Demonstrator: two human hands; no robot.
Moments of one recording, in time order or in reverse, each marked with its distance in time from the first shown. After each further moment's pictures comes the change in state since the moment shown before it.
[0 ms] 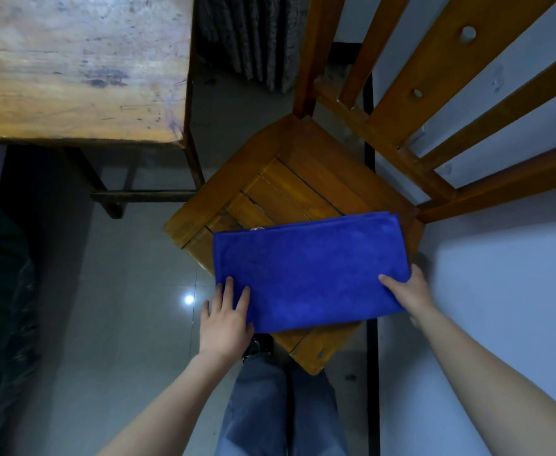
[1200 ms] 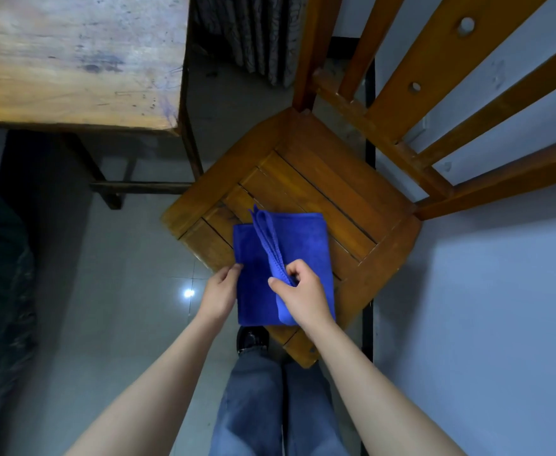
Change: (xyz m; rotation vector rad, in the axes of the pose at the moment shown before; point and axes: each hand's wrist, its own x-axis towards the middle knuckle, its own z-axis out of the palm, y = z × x) left_hand 0.022 0.017 -0.034 -1.361 0.115 -0.340; right_hand -0.122 -0.049 0.099 -0.010 -0.372 -0.376
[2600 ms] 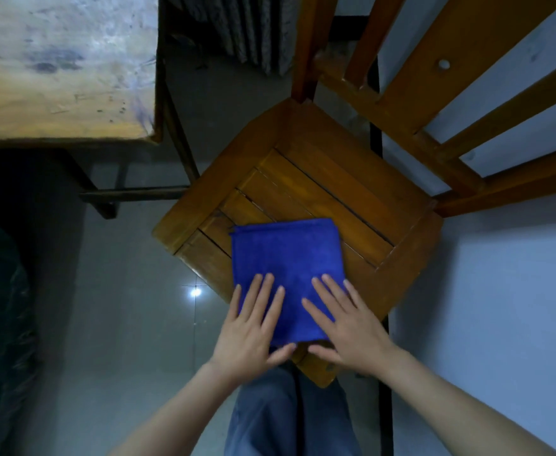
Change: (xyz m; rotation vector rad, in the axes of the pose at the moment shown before) left_hand 0.022 -0.075 0.001 1.283 0.022 1.179; right_hand 0.028 0.103 -0.043 -1.330 -0.025 -0.824
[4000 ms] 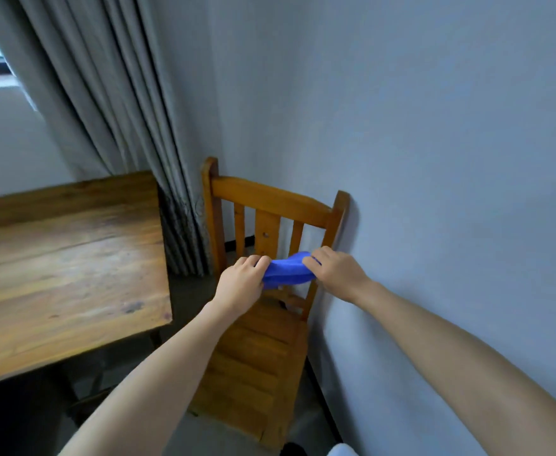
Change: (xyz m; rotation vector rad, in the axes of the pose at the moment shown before) left_hand 0.114 0.127 -0.421 -0.022 0.170 0.247; right_hand -0.108 0.037 -0.416 -0.507 0.683 0.202
